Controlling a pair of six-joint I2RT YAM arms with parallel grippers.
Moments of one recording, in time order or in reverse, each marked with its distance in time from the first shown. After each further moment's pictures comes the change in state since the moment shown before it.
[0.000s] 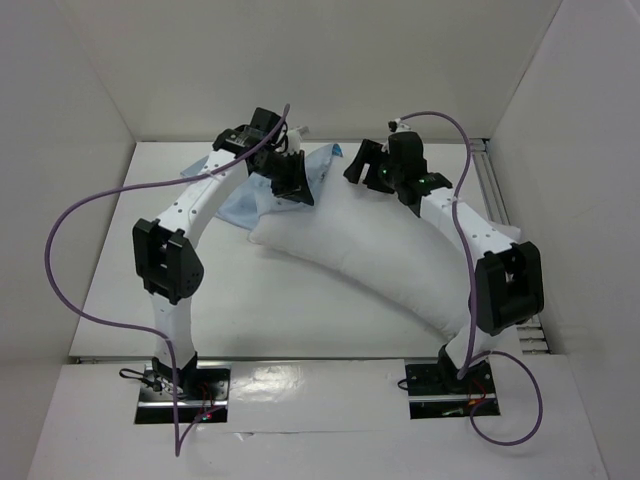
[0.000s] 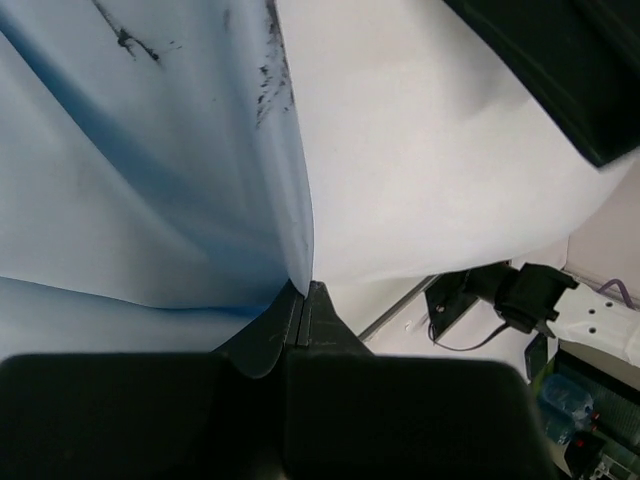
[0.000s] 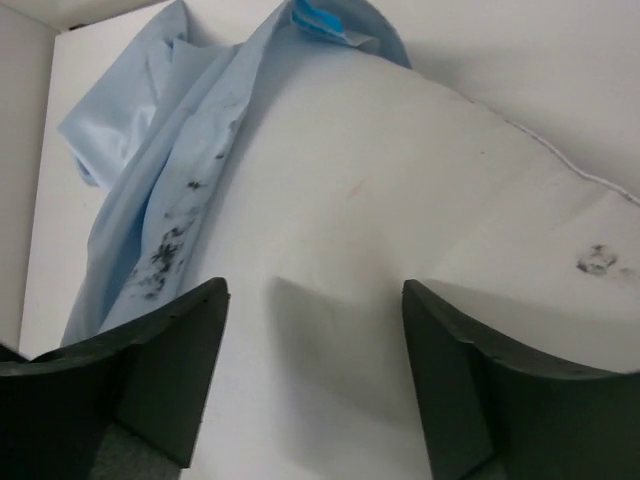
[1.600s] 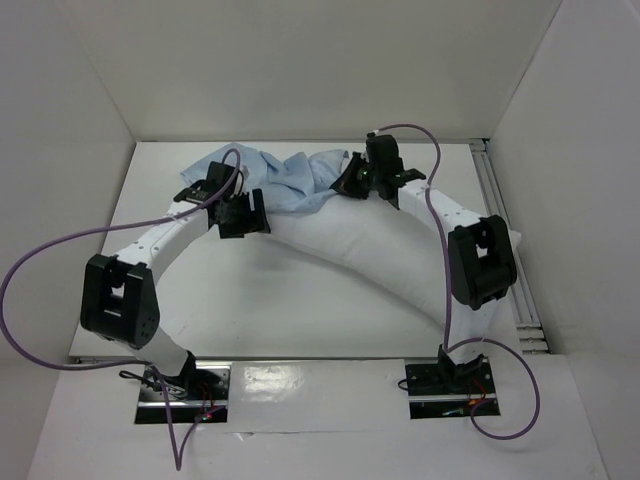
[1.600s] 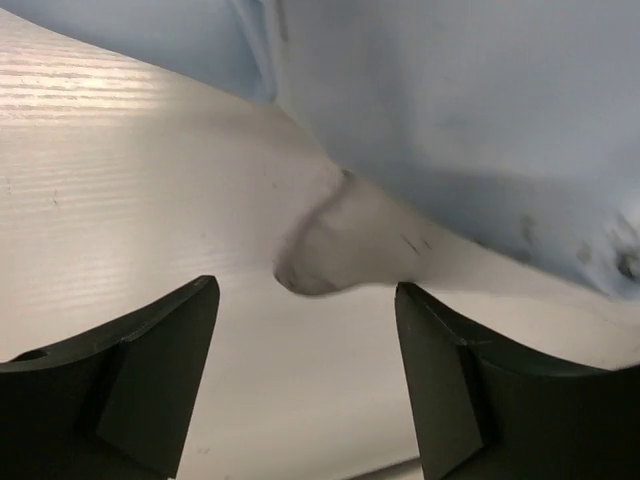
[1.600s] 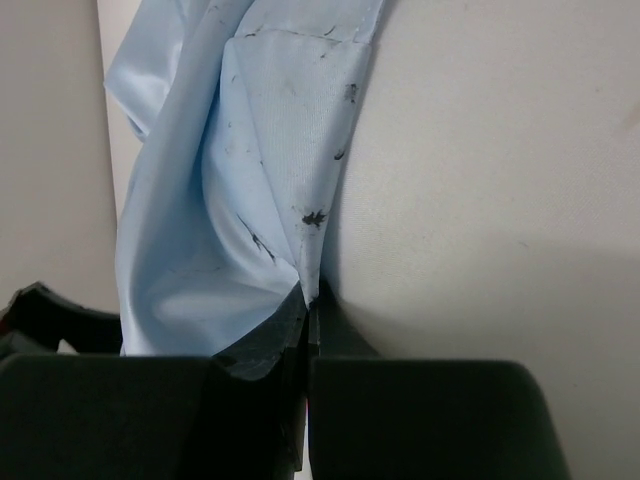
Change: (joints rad) left arm 0.128 -0.399 -0.761 0.345 -0.386 -0.036; right arm 0.041 0.211 0.098 -0.003 -0.159 0.206
